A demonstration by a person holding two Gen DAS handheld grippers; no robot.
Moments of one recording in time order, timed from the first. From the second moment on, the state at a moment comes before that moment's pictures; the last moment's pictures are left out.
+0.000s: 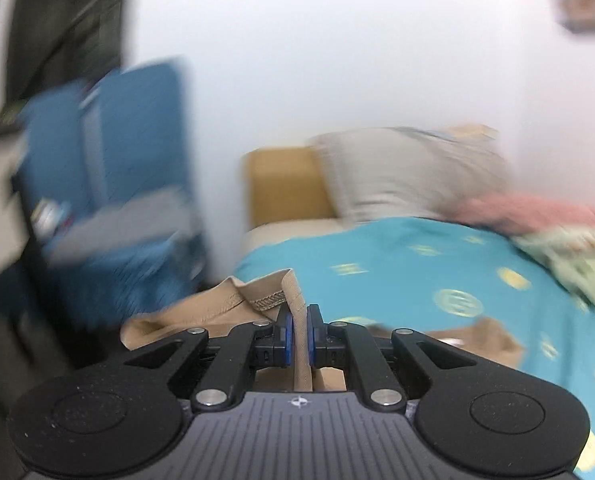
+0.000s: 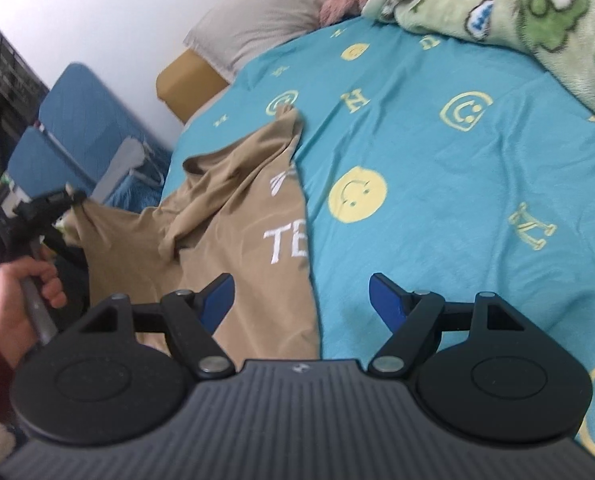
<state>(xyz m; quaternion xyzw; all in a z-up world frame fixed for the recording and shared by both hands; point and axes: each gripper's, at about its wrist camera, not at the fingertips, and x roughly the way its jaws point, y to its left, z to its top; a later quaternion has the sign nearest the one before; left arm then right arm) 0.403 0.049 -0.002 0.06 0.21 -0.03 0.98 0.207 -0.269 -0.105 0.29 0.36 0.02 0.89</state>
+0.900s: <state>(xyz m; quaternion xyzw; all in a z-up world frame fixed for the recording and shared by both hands) 0.134 -0.006 -0.046 -0.01 0.28 -0.11 0.95 0.167 -0.294 -0.081 0.27 0.27 0.10 0.92</state>
